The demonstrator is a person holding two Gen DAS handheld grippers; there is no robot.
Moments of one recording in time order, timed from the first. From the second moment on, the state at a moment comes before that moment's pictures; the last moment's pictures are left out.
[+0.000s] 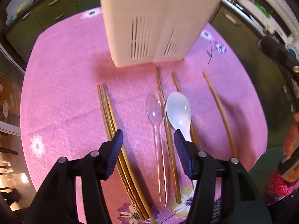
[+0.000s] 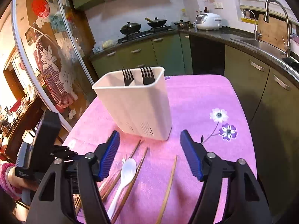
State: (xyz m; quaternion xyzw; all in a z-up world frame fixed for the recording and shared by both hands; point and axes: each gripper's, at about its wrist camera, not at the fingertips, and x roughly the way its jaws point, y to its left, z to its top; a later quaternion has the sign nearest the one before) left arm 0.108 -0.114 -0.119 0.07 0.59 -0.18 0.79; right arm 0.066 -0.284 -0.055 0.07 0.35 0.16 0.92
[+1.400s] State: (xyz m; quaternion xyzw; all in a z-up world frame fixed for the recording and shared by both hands) left arm 0.119 -0.111 -0.125 0.06 0.59 -0.19 0.78; right arm 0.103 -0.230 -0.159 0.12 0.59 0.28 0.75
